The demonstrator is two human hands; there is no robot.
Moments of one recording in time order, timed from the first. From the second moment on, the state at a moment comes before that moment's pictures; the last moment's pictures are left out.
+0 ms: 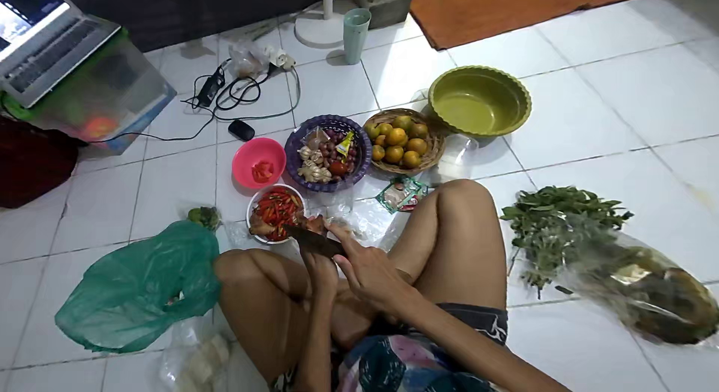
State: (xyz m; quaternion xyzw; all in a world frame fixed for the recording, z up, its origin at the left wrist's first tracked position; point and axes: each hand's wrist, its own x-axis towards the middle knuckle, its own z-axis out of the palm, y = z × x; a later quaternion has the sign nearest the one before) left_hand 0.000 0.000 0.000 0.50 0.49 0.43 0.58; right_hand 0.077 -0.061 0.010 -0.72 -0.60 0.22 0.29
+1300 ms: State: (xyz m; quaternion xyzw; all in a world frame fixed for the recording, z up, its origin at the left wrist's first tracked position) left_hand -0.006 -0.002 0.000 0.61 0.43 0.44 0.50; right_hand 0.078 -0.054 0.014 -0.70 -0.58 0.22 0.34
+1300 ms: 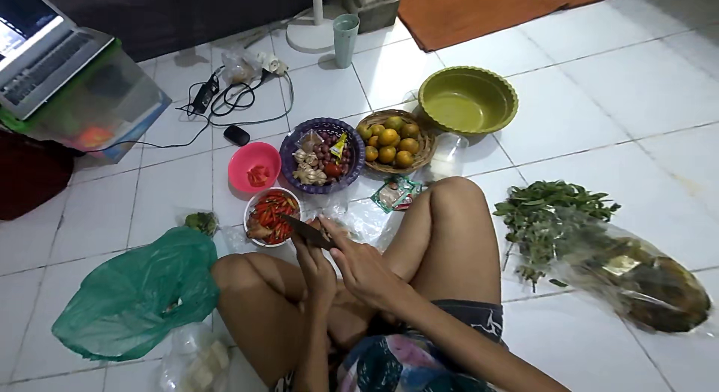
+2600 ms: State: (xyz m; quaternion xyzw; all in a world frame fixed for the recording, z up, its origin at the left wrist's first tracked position) left_hand 0.002 0.020 -0.036 0.63 0.47 0.30 0.54; right_hand 0.093 -0.022 -0.029 -0.73 -0.51 0.32 0.32
